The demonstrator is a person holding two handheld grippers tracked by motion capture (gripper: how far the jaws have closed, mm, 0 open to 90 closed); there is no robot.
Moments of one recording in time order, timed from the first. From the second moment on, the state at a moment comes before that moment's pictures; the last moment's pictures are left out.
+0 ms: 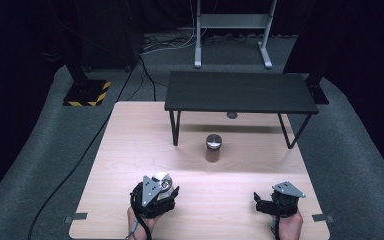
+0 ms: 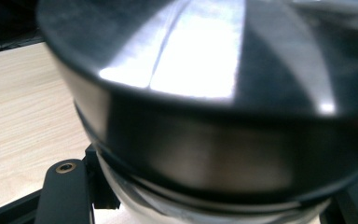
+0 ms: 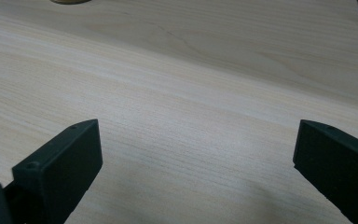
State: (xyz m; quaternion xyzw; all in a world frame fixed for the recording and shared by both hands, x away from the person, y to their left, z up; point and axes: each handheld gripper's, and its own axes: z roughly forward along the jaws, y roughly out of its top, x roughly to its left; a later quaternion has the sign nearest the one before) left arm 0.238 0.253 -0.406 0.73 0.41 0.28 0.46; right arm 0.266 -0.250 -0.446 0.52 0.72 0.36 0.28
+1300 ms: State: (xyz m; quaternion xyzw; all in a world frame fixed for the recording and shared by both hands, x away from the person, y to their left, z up) left arm 0.292 0.253 -0.376 0.75 0.38 0.28 0.47; right arm 0.267 -0.250 -0.445 0.52 0.72 0.36 0.28
